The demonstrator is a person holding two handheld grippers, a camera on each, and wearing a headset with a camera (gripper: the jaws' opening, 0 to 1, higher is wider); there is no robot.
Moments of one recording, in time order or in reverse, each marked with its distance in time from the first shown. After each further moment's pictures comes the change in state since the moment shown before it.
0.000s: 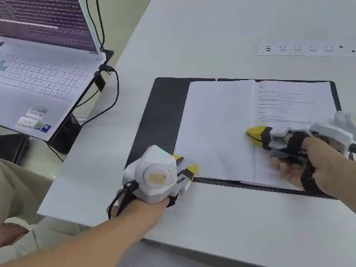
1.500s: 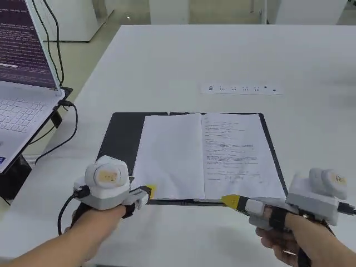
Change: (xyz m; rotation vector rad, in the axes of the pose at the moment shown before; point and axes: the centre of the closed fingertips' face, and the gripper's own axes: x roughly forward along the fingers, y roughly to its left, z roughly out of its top) left arm -0.037 -0.005 0.037 -0.125 0.012 -0.008; right arm -0.146 0.025 -0.081 -0.524 -0.083 -0.152
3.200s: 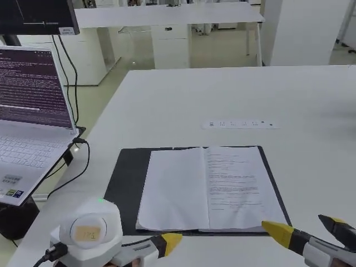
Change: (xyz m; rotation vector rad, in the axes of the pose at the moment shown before) left arm -0.082 -0.055 0.032 0.086 -0.110 -0.049; right arm -0.103 0.006 0.043 -0.401 -0.272 -0.179
